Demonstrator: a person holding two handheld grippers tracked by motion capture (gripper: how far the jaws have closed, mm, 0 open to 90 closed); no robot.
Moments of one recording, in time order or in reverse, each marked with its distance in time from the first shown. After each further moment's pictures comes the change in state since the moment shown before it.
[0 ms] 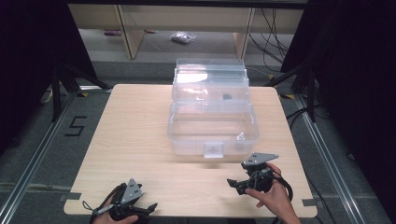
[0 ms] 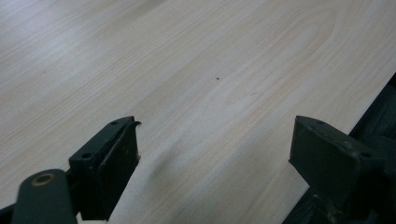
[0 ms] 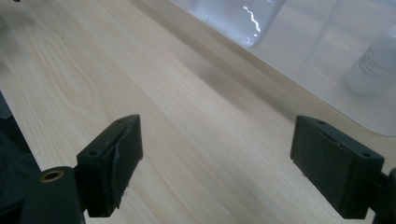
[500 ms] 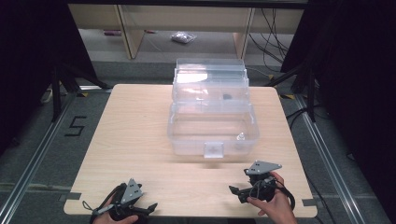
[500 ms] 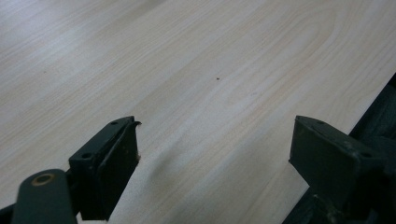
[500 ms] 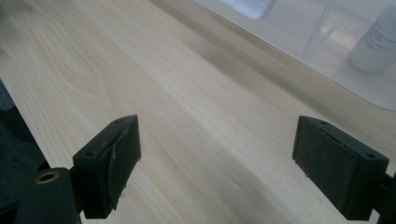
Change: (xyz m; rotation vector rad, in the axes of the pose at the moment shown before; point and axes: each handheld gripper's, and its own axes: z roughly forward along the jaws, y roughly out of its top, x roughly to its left) left arm 0.000 0.000 0.000 0.002 -0.008 0.003; right arm 0.005 -0.023 -0.003 -0.025 -0.012 -0.043
